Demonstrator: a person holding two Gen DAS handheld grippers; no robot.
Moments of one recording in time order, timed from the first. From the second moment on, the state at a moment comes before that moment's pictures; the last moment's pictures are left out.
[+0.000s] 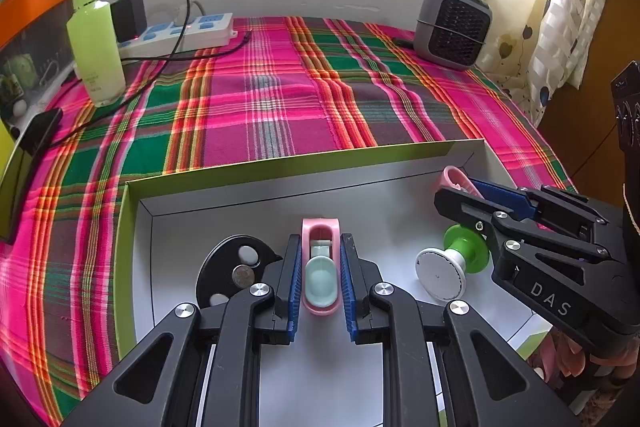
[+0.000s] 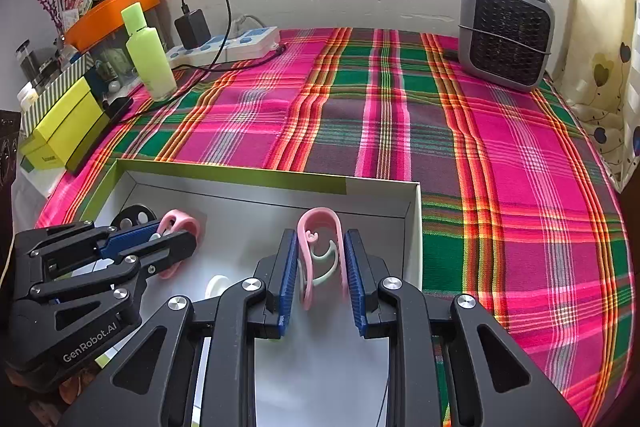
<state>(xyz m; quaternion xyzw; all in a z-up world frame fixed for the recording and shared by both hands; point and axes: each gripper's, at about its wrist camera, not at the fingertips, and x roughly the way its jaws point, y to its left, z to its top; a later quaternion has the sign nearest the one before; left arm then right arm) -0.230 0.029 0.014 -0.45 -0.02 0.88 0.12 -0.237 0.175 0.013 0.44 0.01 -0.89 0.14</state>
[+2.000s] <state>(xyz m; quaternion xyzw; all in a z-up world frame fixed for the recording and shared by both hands) -0.152 0.003 0.048 -0.41 -0.04 0.91 0.09 -0.160 0.174 0.043 0.39 0.01 -0.91 0.14</state>
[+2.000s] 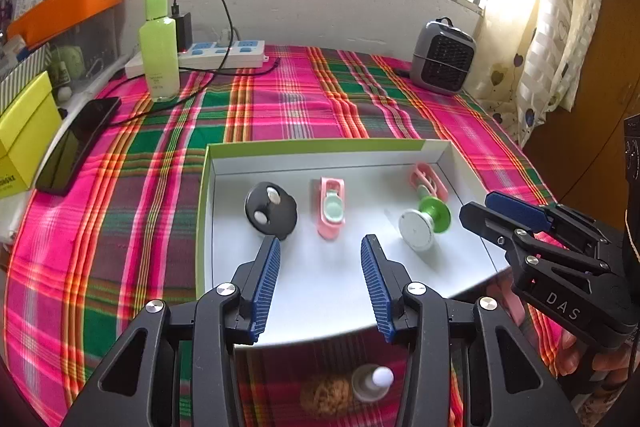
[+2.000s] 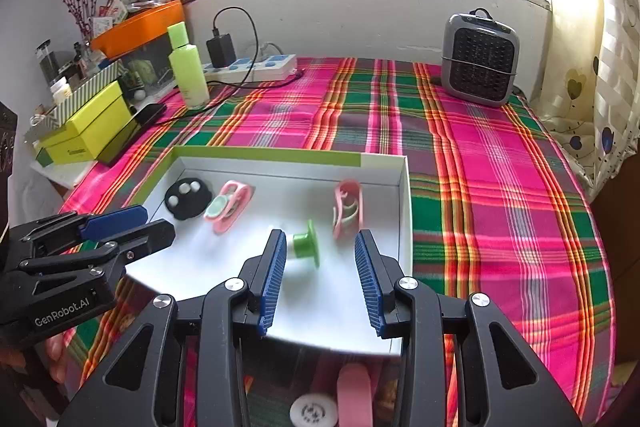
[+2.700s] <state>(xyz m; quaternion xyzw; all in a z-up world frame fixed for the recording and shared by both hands) -0.100 -0.009 0.045 -0.40 -0.05 0.91 0.09 -0.105 0.180 0.045 0.37 0.00 -0.92 0.15</state>
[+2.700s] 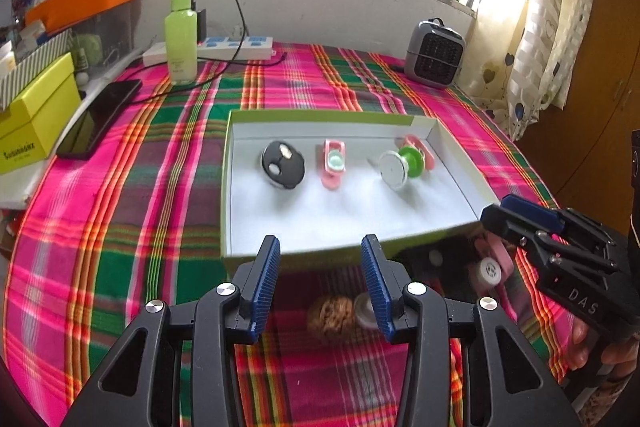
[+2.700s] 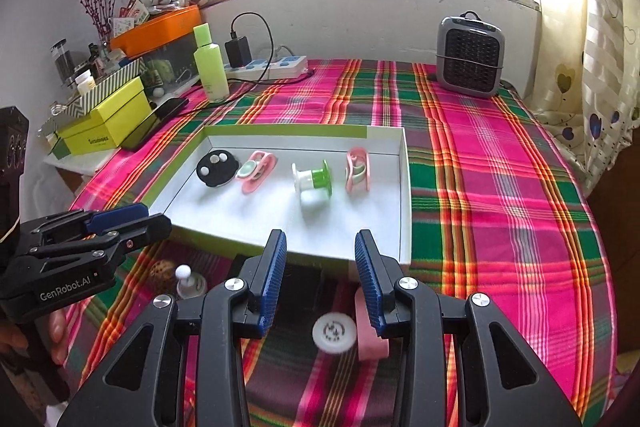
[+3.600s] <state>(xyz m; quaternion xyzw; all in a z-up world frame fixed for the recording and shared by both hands) -0.078 -0.009 0.013 -0.43 -0.06 0.89 0.11 -0.071 0.198 0.021 0.39 -0.01 -0.91 0.14</state>
